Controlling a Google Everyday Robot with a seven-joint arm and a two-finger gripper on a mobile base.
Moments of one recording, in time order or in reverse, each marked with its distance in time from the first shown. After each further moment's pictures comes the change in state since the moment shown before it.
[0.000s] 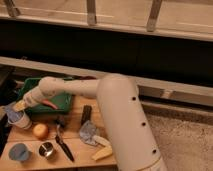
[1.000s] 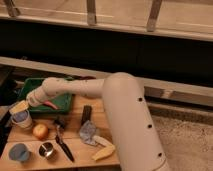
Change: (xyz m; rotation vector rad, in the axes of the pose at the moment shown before) arm 0.002 -0.003 -0.017 0.034 -0.020 0.010
